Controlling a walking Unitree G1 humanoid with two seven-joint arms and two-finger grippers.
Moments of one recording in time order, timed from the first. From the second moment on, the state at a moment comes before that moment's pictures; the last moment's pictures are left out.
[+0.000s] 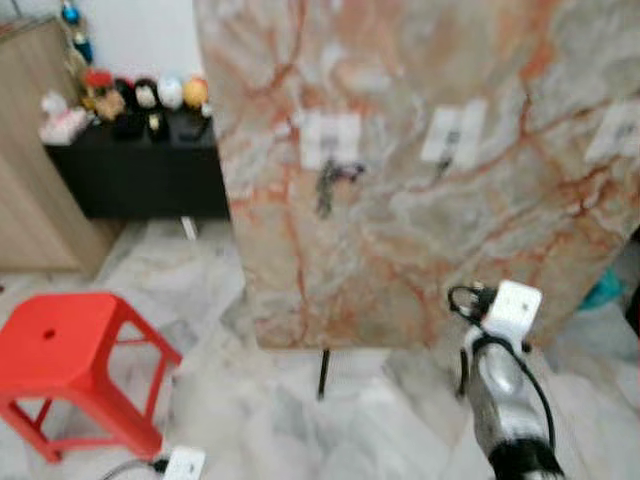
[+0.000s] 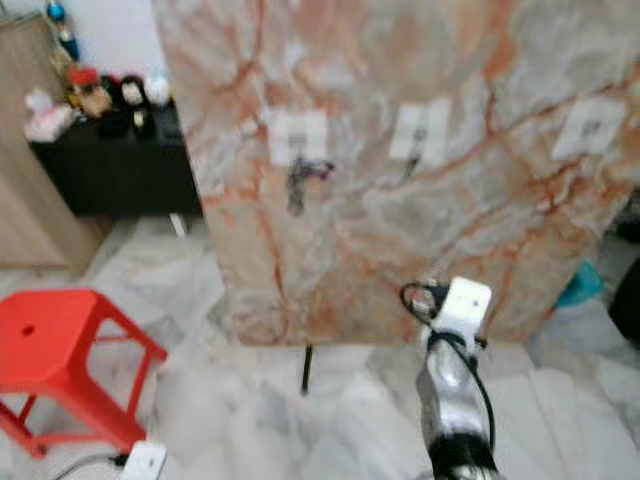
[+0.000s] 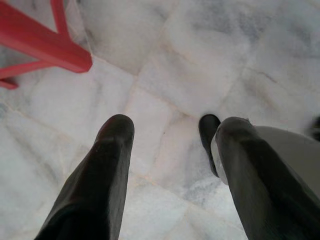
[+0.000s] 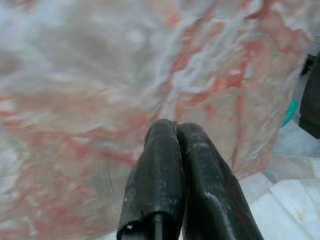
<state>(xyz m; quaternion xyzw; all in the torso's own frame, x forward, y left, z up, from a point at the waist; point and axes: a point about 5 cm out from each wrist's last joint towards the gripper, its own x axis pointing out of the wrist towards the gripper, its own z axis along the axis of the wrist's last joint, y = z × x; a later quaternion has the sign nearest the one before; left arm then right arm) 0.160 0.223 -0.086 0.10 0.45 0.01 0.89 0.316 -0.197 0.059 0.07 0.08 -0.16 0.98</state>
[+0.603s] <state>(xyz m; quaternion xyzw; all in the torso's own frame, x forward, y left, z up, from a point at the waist) 0.172 0.203 -0.084 0.08 0.44 -0.01 0.90 0.314 -0.223 0.063 0.06 0.07 -0.21 0.97</state>
